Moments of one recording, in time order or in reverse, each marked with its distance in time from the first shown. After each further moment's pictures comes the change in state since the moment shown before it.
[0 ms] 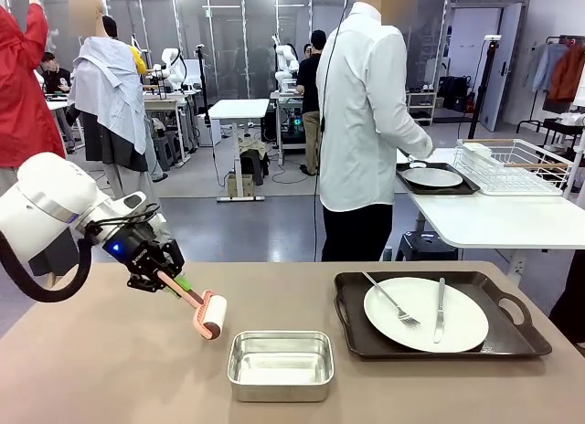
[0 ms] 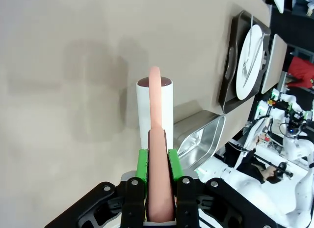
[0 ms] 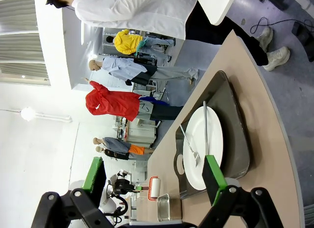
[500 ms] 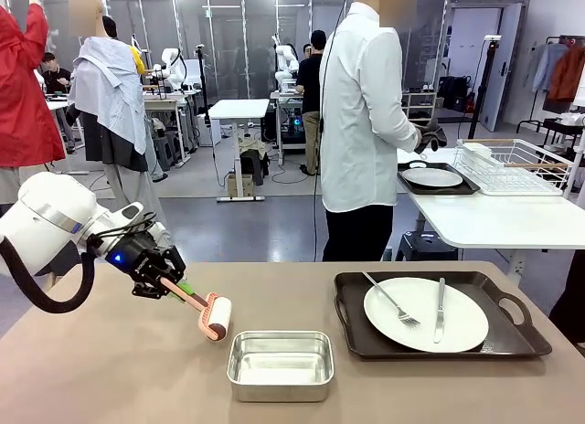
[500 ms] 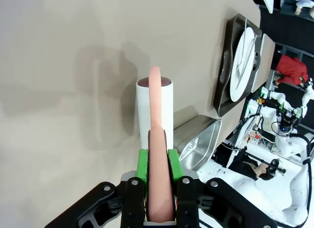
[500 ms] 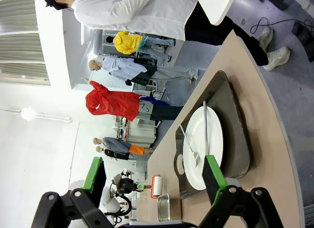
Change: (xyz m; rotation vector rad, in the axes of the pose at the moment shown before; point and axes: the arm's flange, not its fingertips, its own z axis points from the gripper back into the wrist) left arm 0.009 0.021 -0.013 -0.070 -0.005 -0.016; right arm 0.000 0.000 0.000 0.000 0.000 0.000
